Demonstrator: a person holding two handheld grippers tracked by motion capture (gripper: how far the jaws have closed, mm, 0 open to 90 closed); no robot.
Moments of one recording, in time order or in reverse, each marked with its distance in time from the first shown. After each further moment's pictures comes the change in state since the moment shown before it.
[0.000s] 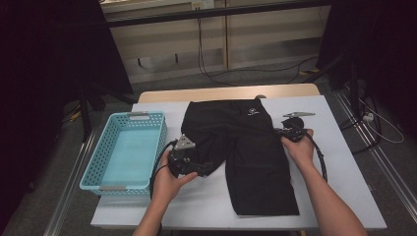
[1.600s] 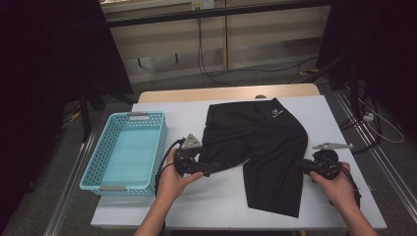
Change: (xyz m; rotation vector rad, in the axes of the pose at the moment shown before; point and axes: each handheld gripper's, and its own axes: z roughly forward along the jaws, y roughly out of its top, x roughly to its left) left arm -0.012 0.012 0.008 -0.002 -0.042 0.047; right arm 0.002 -0.082 -0.106 0.089 0.012 -0.024
